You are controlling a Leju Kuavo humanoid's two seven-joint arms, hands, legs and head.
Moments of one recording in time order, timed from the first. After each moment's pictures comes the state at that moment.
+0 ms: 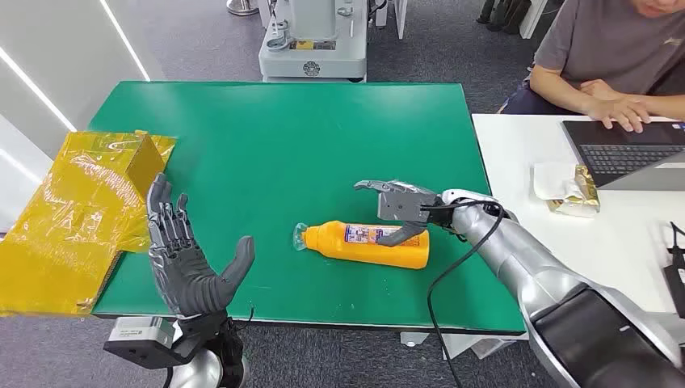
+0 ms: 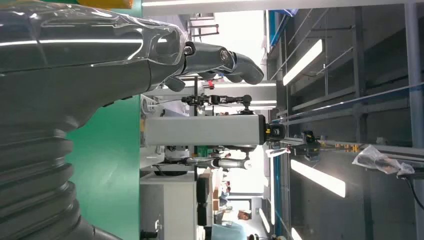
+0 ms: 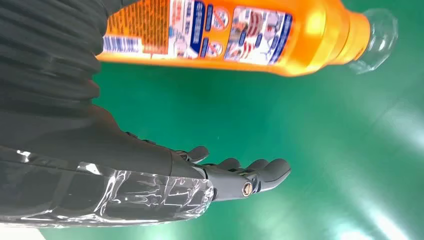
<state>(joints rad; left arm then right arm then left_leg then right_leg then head) -0.01 -0.21 -0.43 -1.53 -0.09 0.53 -0.70 -0.99 -0.06 0.82 -0.39 0.39 0.48 -0.62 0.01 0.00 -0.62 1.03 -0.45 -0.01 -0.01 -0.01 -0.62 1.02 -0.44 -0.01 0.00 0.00</state>
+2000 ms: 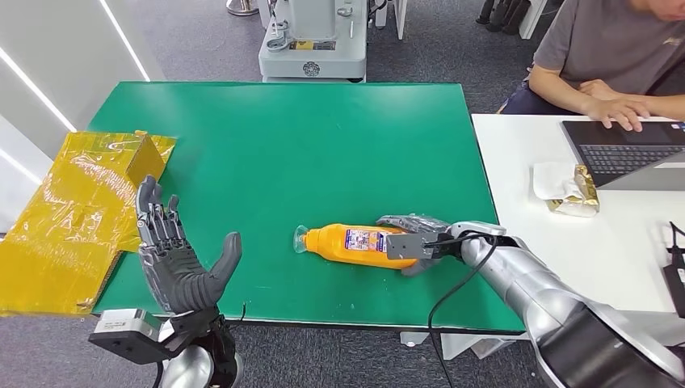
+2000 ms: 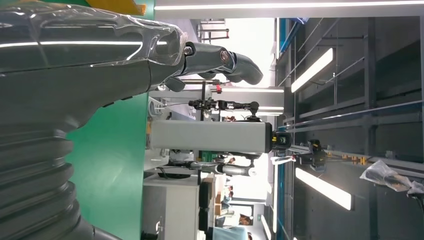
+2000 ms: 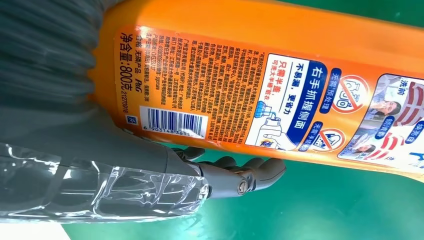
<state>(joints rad) 0.00 -0.23 -0.36 -1.53 -0.05 0.48 -0.70 -0.92 -0.11 0.97 -0.33 0.44 0.35 -0.56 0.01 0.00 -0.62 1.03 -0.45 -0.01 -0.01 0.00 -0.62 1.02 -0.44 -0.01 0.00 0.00</state>
